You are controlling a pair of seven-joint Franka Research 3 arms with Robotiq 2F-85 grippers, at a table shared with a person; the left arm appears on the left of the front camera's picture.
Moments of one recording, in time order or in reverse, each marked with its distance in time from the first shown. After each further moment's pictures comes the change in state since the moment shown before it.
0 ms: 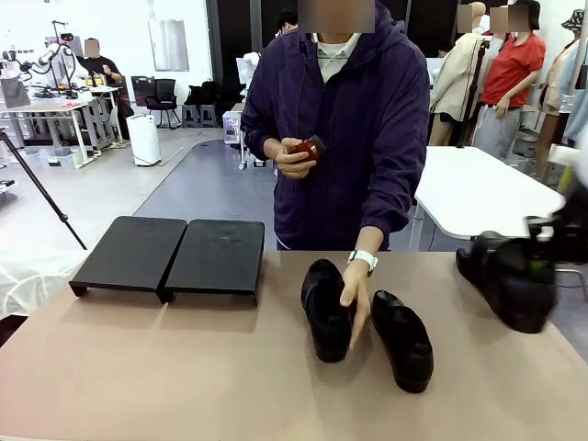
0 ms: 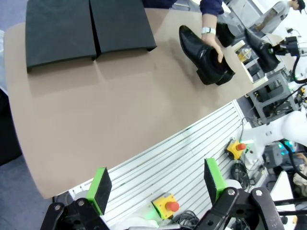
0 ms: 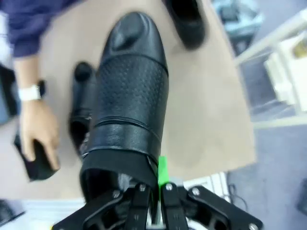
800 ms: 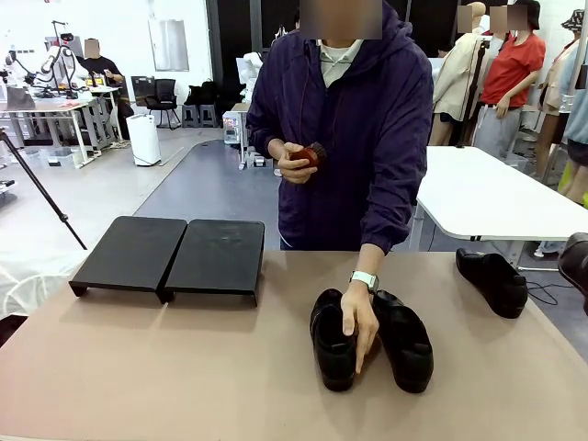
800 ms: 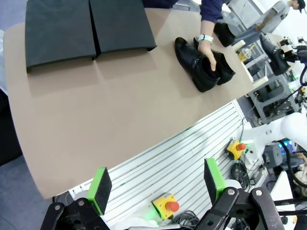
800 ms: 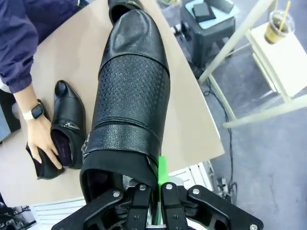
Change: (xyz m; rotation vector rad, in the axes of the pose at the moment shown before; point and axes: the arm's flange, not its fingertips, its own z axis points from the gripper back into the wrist) left arm 0.000 0.000 0.000 0.000 0.000 0.000; right arm -0.007 -0.096 0.037 0.033 -0.043 -0.104
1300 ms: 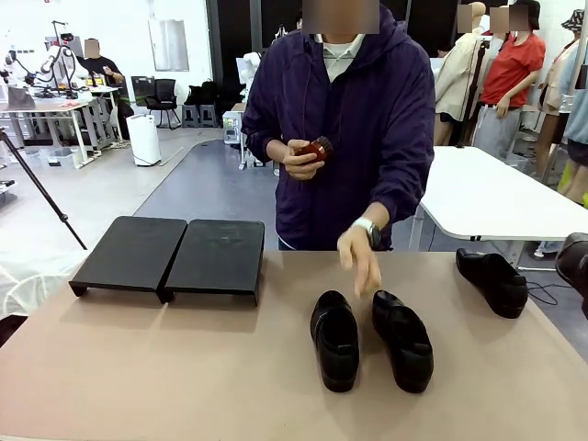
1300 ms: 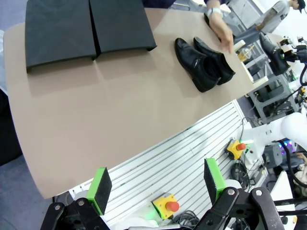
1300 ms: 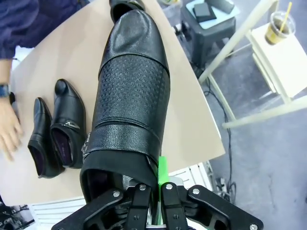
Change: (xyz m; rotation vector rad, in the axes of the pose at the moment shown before) left arm 0.000 0.000 0.000 0.000 0.000 0.000; right arm -0.001 0.006 -0.001 -0.005 0.002 0.013
